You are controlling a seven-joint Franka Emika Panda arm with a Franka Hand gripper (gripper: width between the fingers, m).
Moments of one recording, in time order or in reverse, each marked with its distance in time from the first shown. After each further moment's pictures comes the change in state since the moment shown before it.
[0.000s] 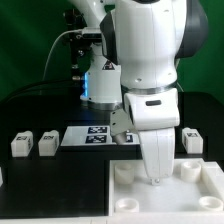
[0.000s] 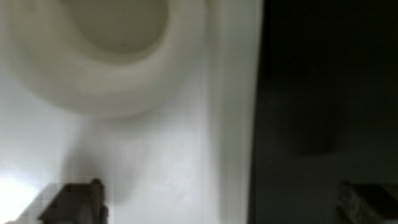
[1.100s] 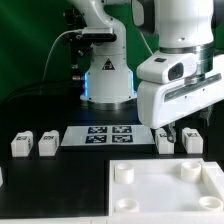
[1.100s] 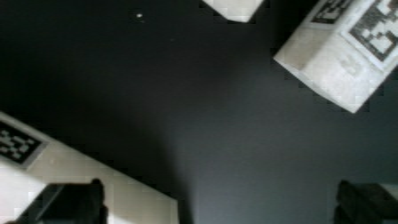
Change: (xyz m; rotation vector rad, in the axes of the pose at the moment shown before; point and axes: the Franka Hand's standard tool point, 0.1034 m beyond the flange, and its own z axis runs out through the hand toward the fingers) arm 0.074 -0.049 -0.038 -0.035 0.052 1.010
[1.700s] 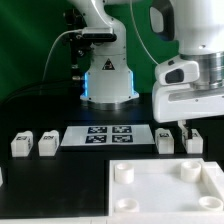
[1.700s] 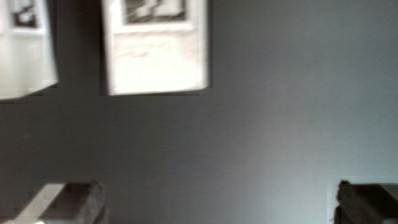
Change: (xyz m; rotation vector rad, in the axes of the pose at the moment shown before) arm 0.011 -0.050 0.016 0.036 -0.045 0.584
